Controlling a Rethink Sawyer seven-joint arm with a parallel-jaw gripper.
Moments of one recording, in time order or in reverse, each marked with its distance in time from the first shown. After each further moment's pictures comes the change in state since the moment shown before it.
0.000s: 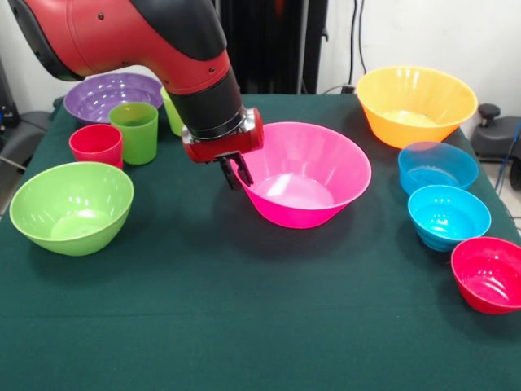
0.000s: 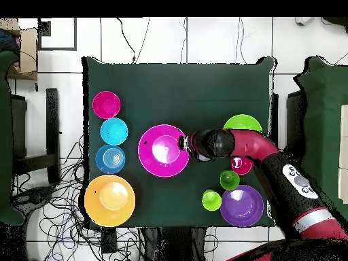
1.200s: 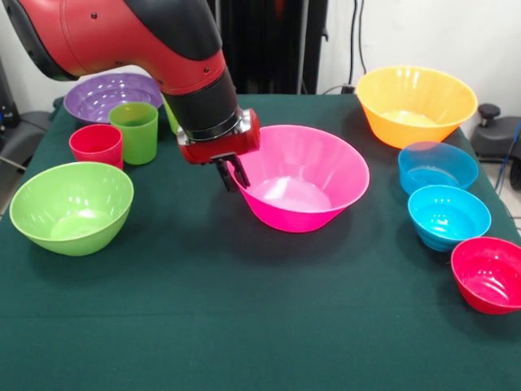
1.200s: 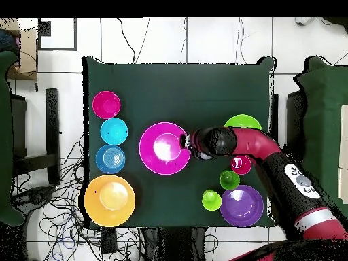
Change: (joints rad) arm -0.009 0.001 0.012 -0.013 0.000 0.007 0.000
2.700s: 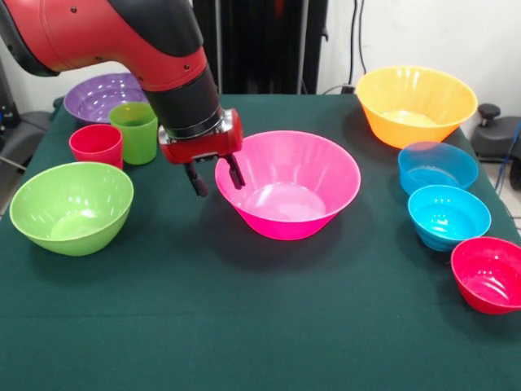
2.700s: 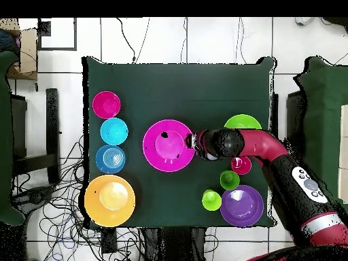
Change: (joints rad) arm -0.046 0.000 0.028 -0.003 -0.056 0.000 0.000
